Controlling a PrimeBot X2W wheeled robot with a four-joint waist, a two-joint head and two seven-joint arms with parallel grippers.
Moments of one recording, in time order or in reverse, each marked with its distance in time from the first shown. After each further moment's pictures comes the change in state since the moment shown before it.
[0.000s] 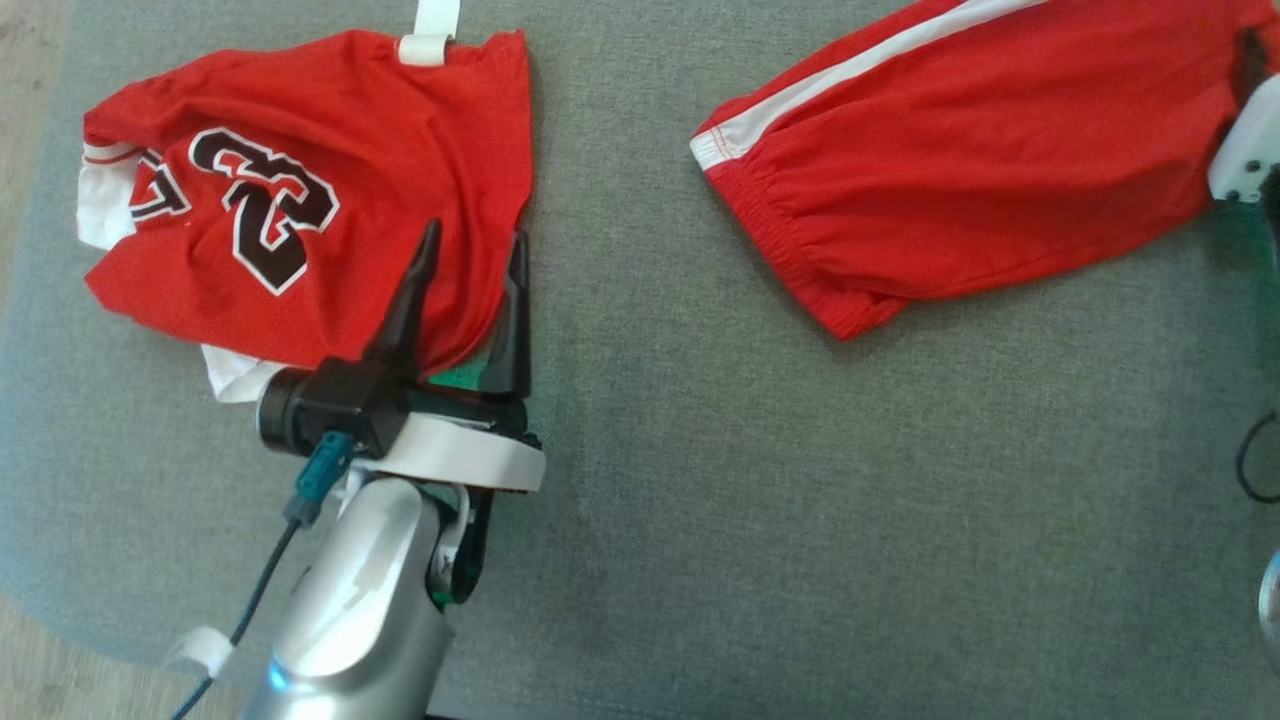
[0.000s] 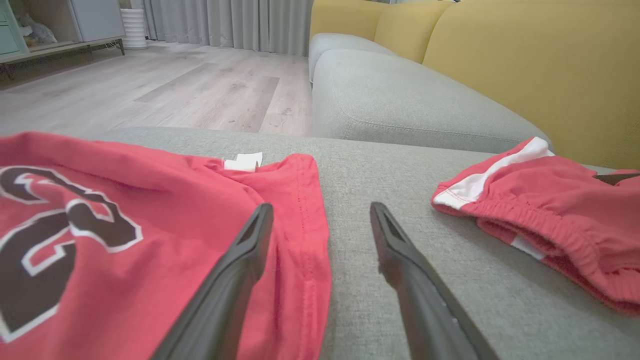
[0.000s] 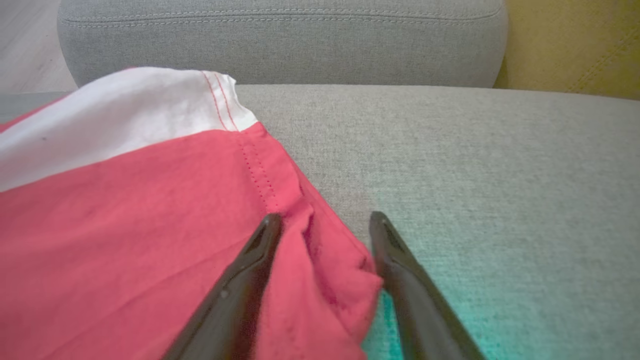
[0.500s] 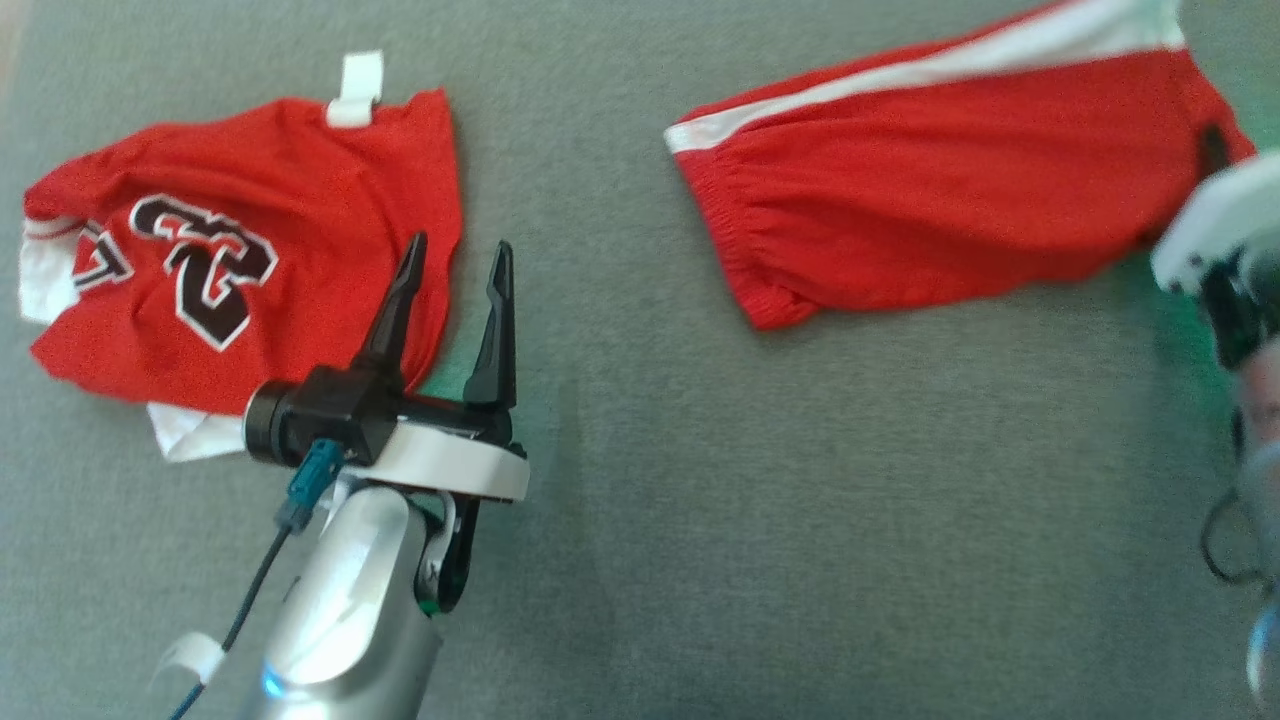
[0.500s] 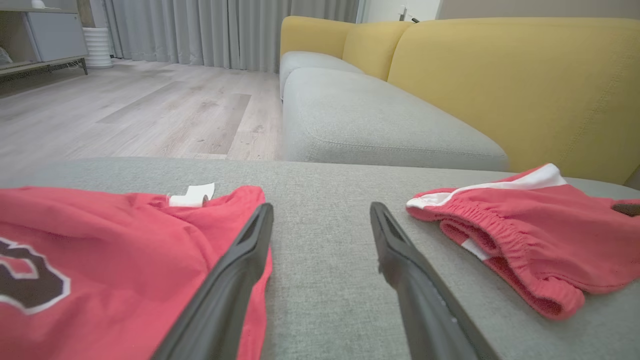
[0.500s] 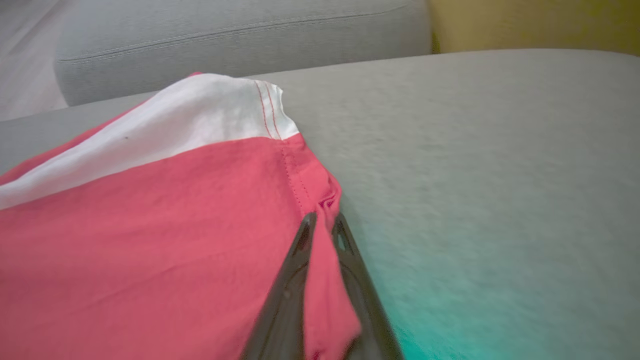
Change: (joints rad) left arm 0.014 -0.003 0.045 0.029 0.038 -0.021 0.000; right arm 0.098 -0.009 0.098 0.104 0.198 0.000 -0.166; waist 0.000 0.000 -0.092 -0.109
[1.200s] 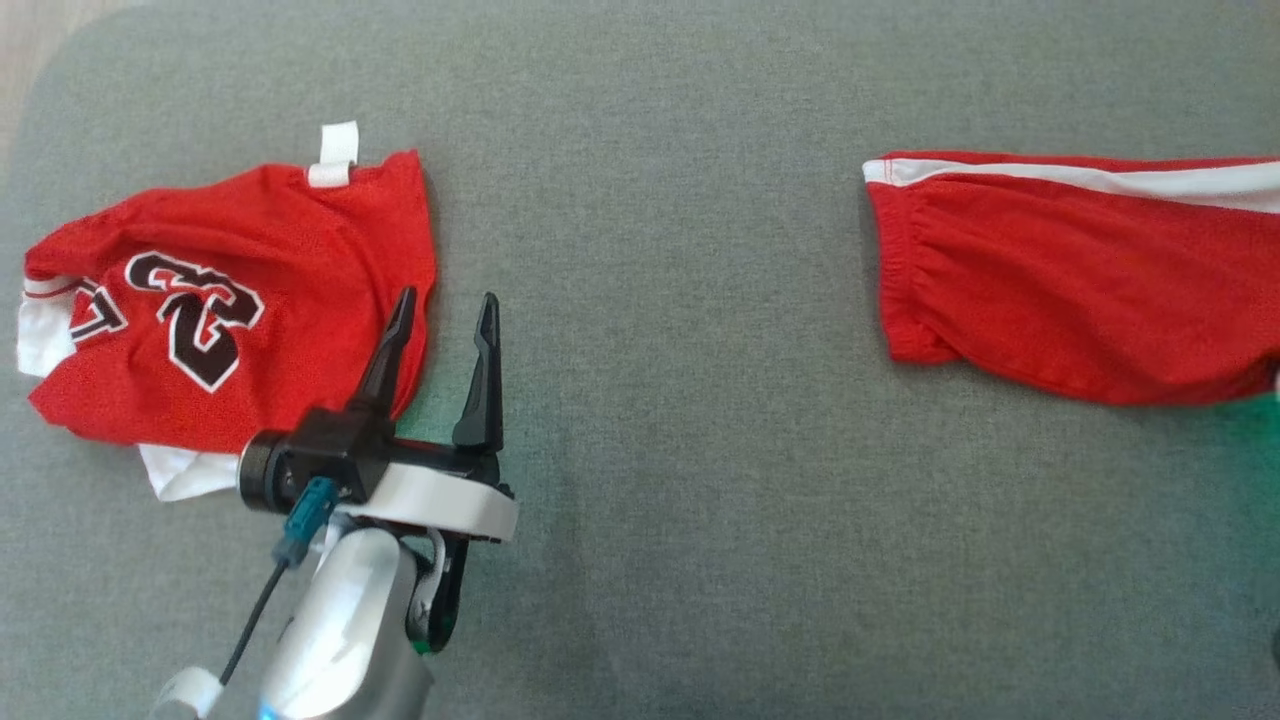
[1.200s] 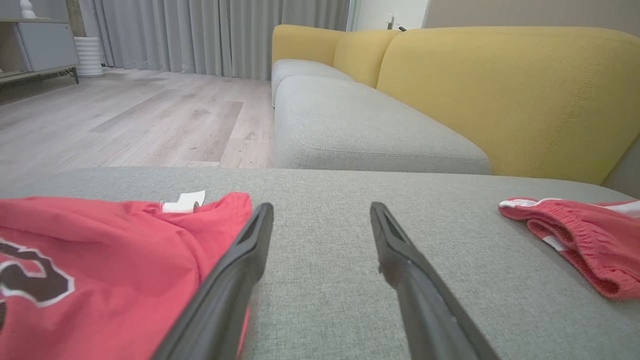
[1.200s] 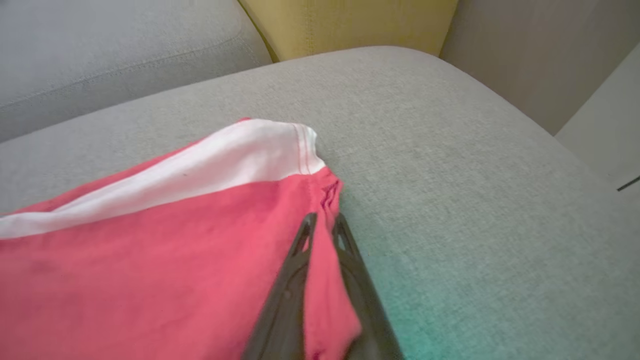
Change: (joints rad) left arm 0.062 0.000 0.029 0.022 0.018 -0.010 0.000; right arm 0.185 -0.089 -0.262 -0.020 -0.050 0.000 -0.061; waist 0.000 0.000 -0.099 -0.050
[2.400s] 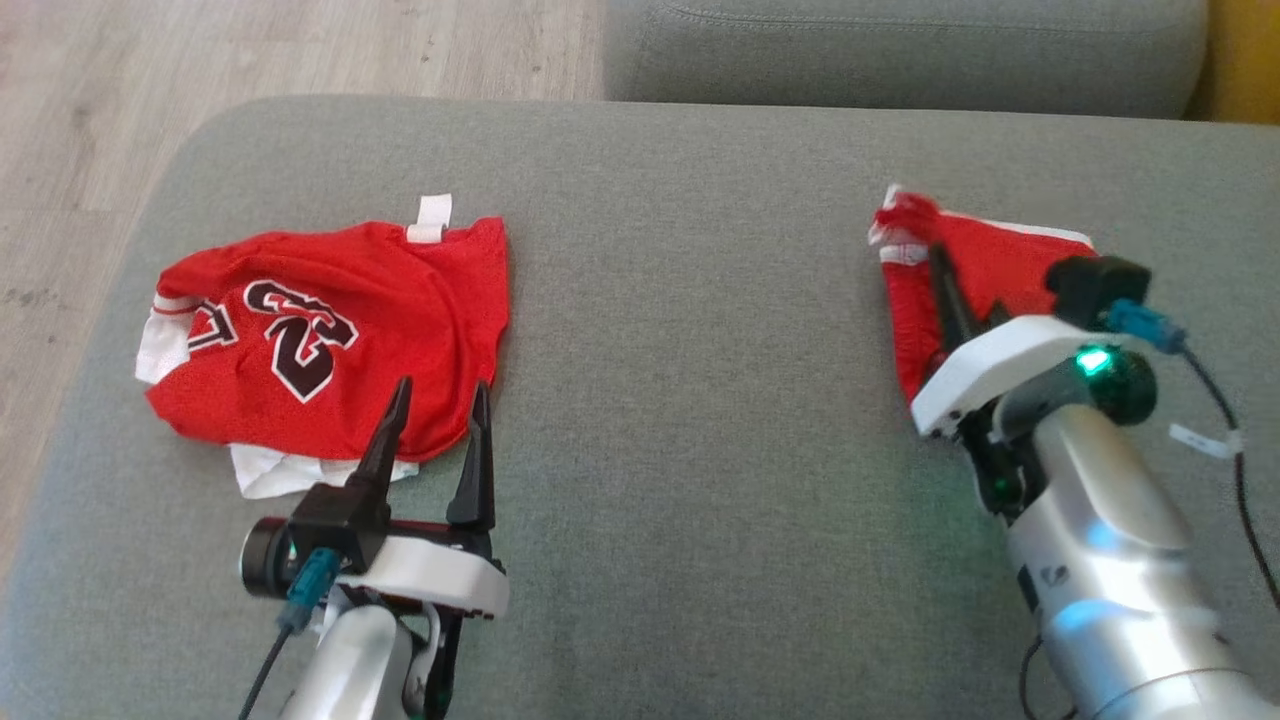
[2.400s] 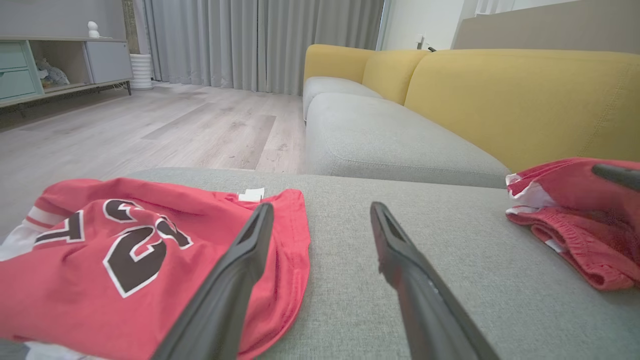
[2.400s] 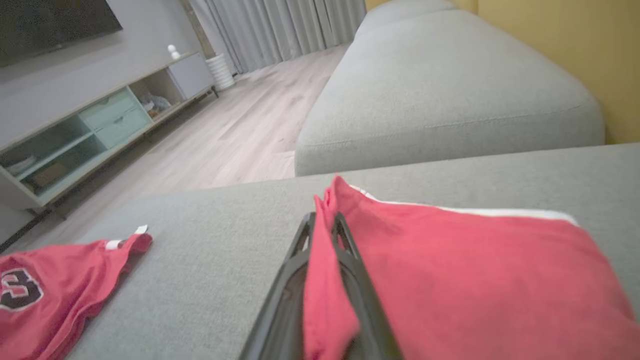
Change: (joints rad) left arm 0.110 0.000 0.020 0.029 0.000 0.001 0.000; right arm 0.123 0.288 0.611 -0.289 0.369 0.000 -0.078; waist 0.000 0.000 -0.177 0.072
